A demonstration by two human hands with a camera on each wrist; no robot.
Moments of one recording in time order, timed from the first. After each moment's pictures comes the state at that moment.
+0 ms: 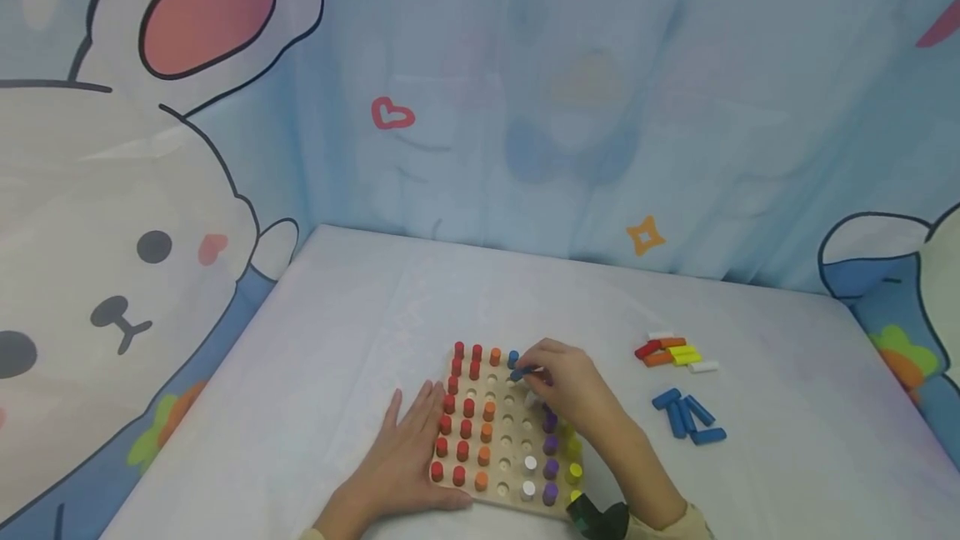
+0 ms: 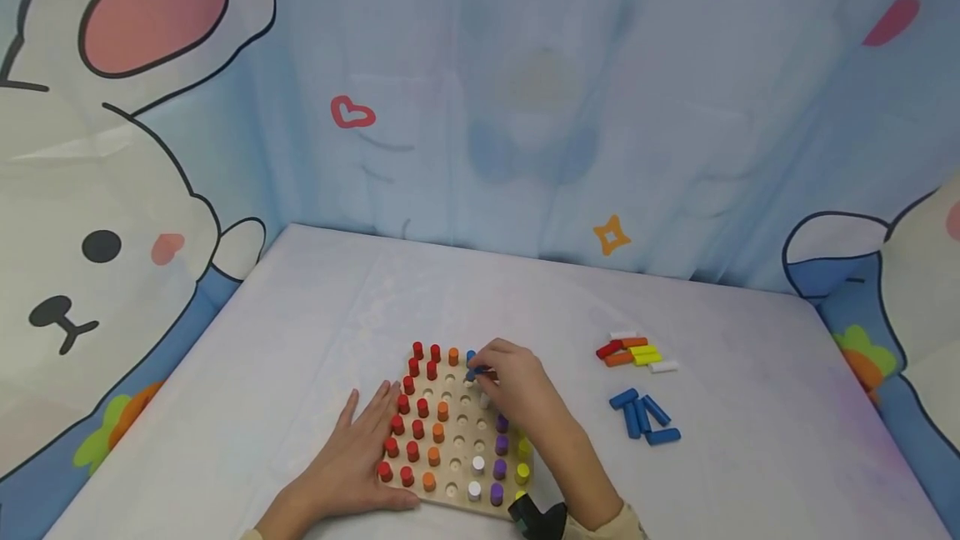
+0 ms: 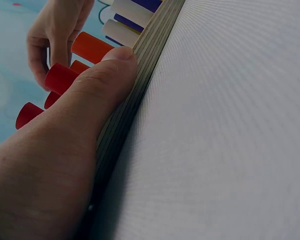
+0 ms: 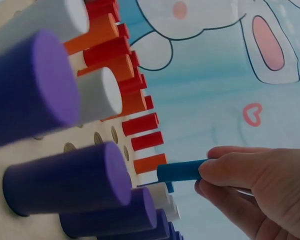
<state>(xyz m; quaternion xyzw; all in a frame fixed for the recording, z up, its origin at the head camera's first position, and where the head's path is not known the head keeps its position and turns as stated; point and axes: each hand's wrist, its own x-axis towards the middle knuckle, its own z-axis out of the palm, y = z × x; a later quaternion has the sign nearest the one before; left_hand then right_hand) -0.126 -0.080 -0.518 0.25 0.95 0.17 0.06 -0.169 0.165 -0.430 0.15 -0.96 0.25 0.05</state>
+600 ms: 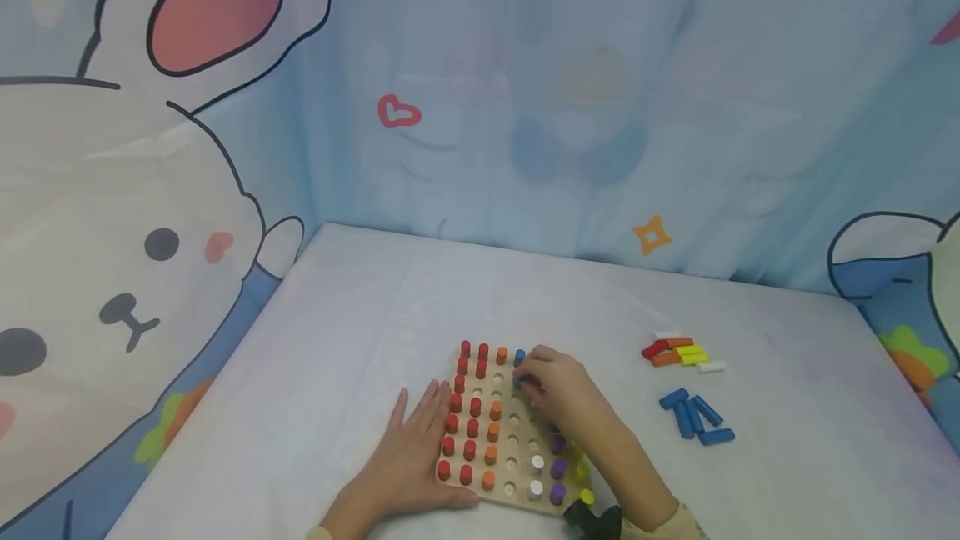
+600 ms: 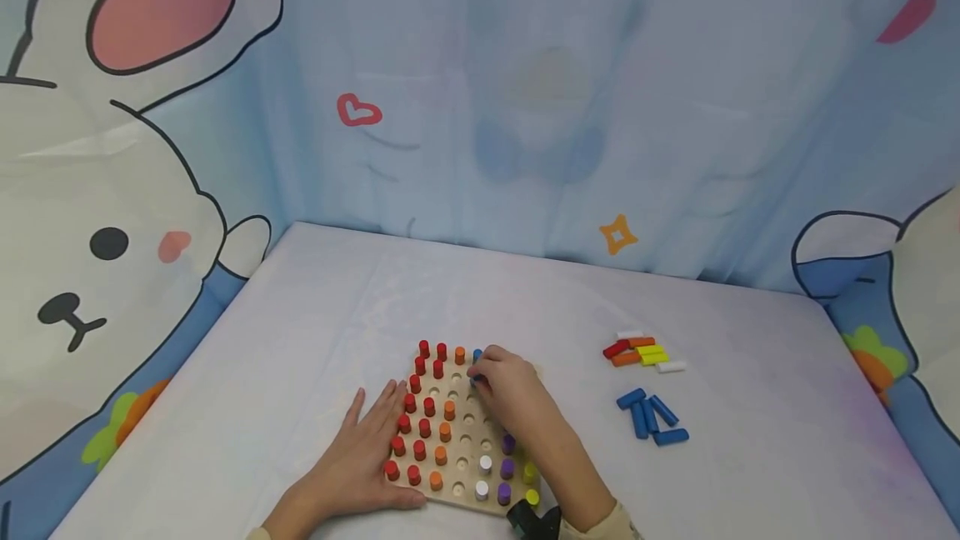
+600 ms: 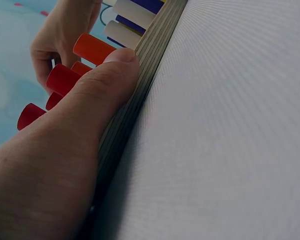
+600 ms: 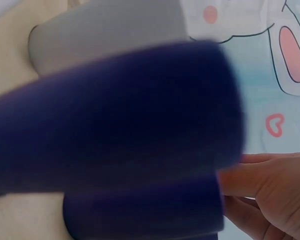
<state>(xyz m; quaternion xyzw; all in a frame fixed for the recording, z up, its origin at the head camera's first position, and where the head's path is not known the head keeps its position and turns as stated) -0.125 -0.081 -0.518 0.26 0.95 0.17 0.03 -0.171 0.152 -0.445 0.17 -0.97 0.18 0.05</state>
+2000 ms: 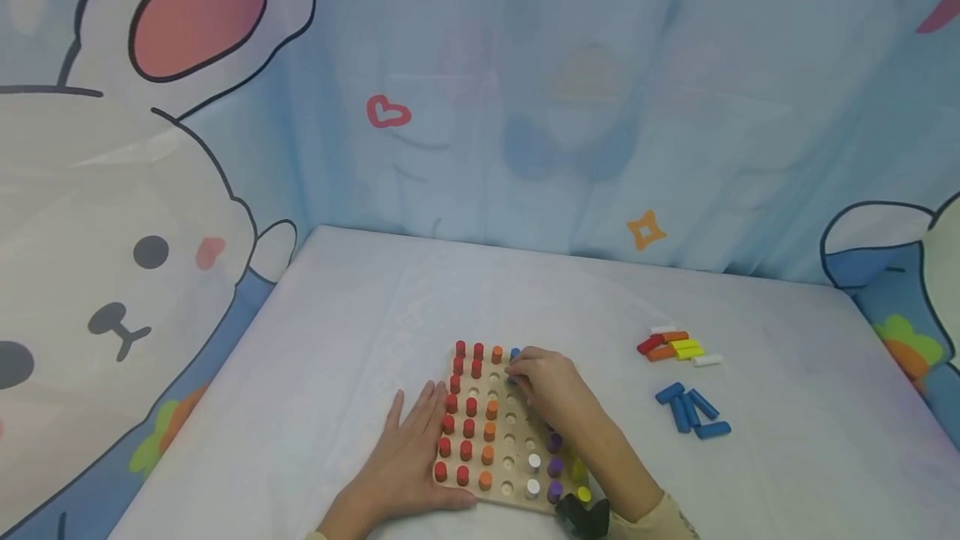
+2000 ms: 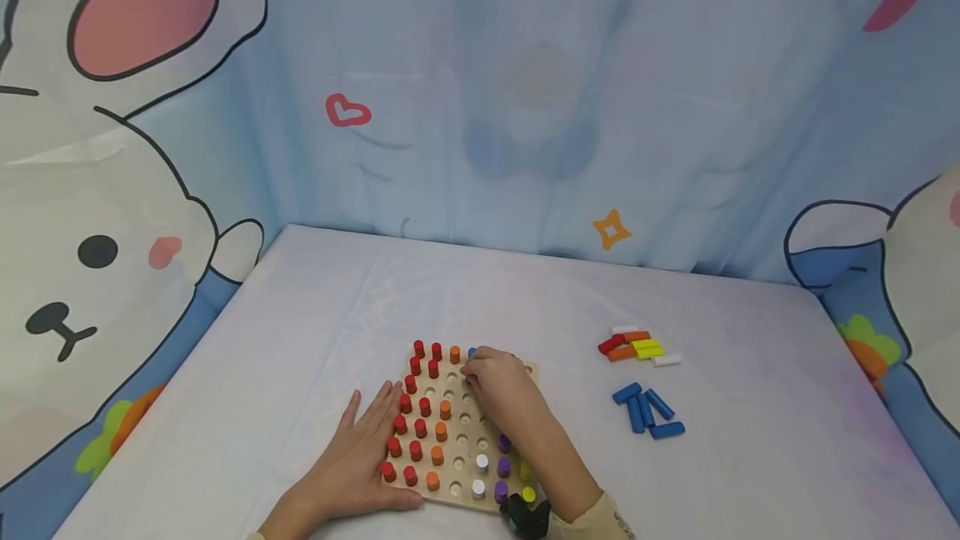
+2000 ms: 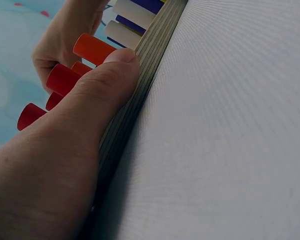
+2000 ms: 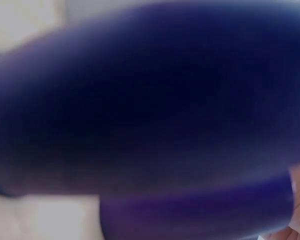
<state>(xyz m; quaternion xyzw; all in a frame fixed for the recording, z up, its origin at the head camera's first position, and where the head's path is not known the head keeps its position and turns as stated) -0.124 -0.080 -0.516 0.26 0.95 0.16 0.04 -0.176 0.147 -0.456 0.18 -0.97 0.17 0.08</state>
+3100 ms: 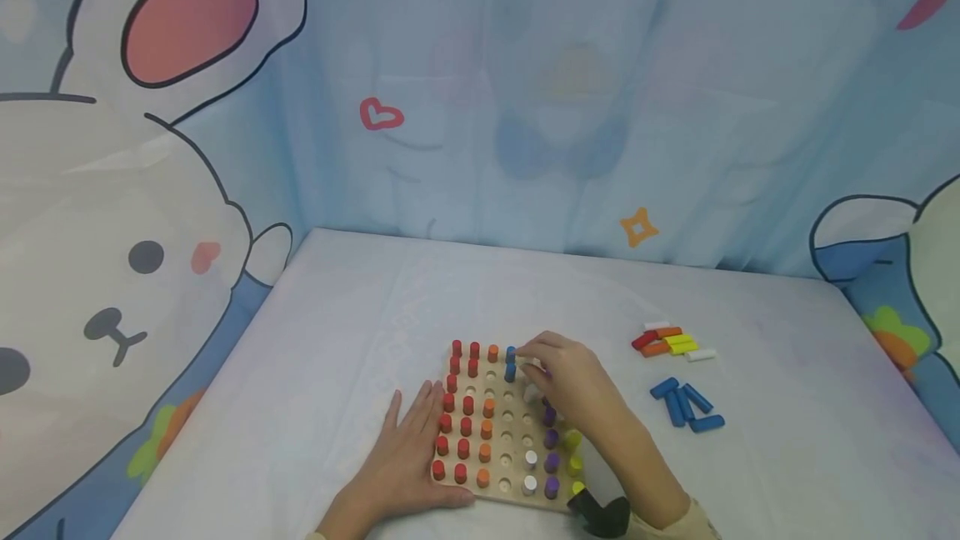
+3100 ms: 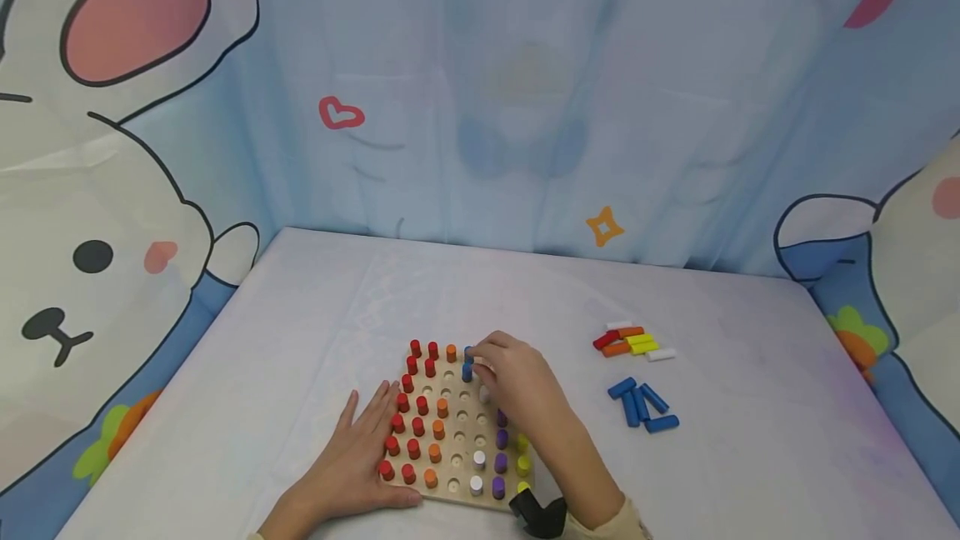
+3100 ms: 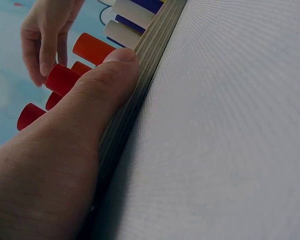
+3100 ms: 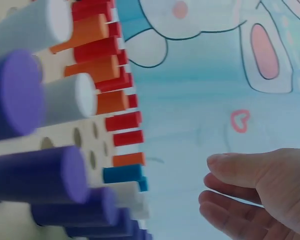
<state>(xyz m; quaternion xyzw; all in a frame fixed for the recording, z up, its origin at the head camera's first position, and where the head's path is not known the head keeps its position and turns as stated) -0.123 -0.079 -0.515 0.25 0.95 0.16 0.06 -0.160 0.165 -0.420 0.15 -0.97 0.18 0.09</state>
